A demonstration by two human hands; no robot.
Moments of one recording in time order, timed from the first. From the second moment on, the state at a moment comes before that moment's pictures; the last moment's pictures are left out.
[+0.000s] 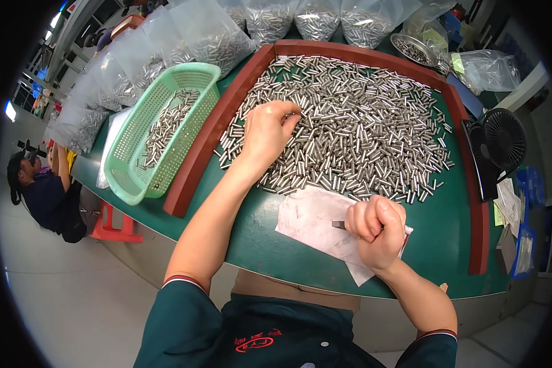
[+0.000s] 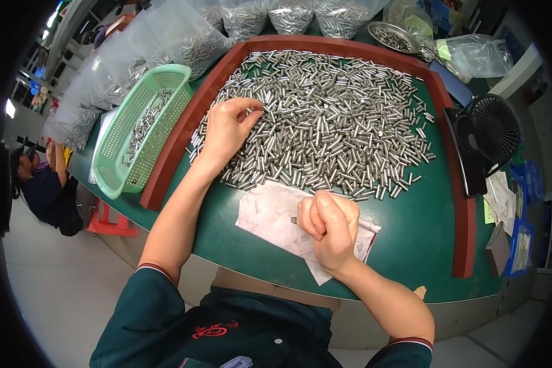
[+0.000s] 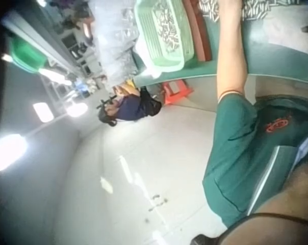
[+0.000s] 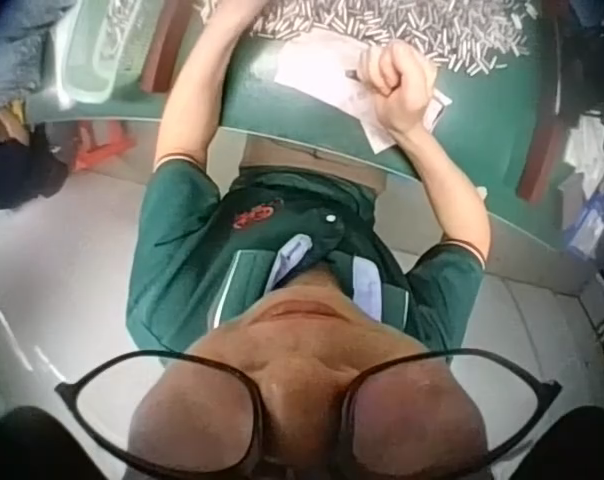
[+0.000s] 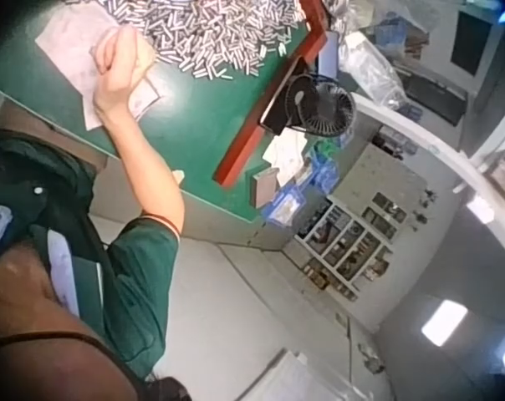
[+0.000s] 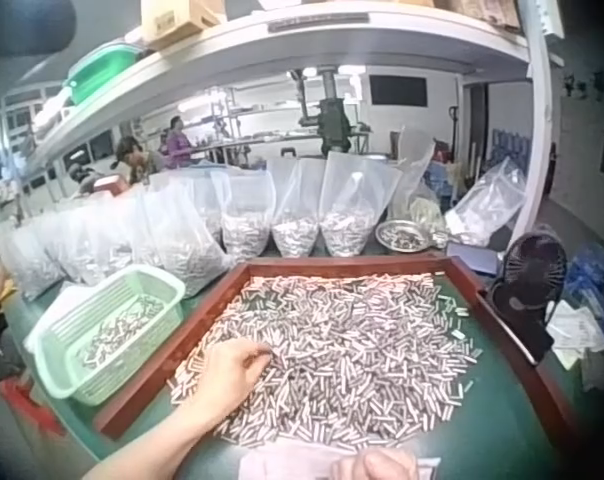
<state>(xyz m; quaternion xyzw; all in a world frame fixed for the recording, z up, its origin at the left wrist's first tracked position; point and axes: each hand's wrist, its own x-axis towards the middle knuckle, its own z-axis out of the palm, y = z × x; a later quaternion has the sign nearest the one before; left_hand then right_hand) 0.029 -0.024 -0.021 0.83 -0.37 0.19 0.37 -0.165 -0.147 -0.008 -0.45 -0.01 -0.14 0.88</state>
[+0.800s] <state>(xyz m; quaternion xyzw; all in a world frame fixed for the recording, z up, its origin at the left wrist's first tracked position) -0.002 -0.013 0.007 0.45 -0.12 -0.39 0.79 -0.168 -0.149 -0.010 -0.45 -0.01 -0.14 0.88</state>
